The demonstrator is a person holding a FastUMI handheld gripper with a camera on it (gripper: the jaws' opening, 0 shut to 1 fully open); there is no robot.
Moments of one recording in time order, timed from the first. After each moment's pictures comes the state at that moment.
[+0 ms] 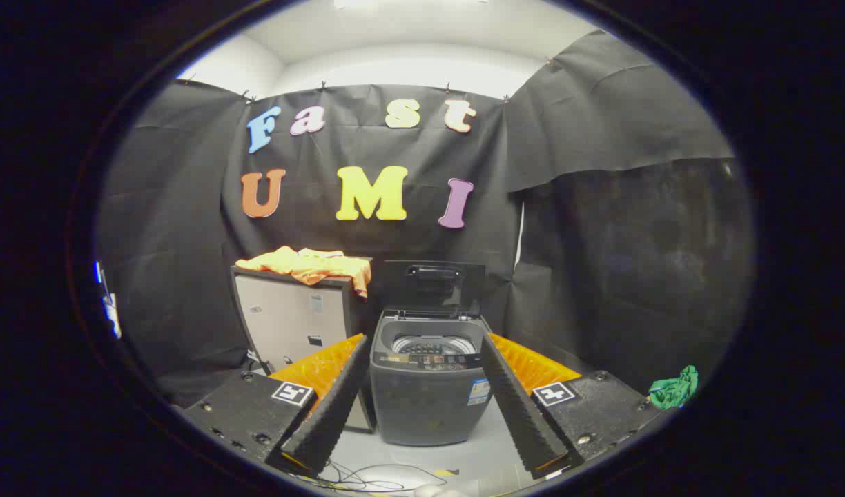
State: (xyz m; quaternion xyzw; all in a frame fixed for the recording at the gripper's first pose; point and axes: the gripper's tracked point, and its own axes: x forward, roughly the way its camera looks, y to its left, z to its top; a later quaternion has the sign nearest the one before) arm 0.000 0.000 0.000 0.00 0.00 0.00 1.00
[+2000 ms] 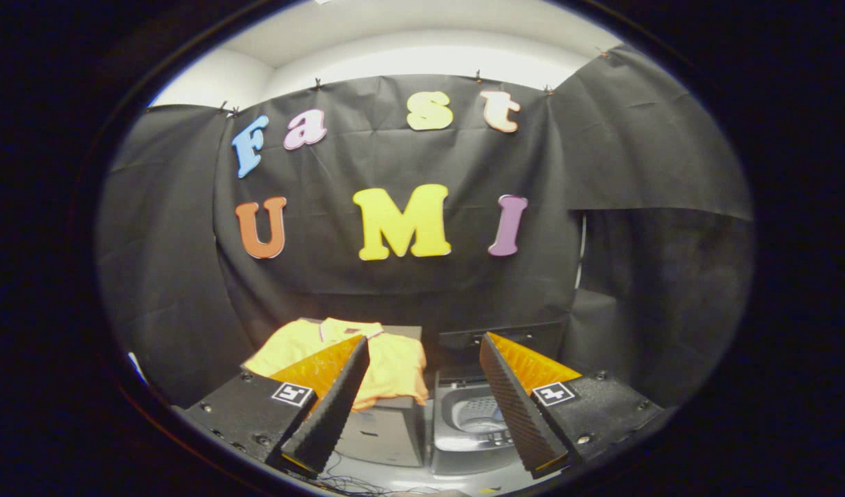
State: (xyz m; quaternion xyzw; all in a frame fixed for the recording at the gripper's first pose) arm 0.236 0.180 0.235 0.03 0.02 0.07 1.00
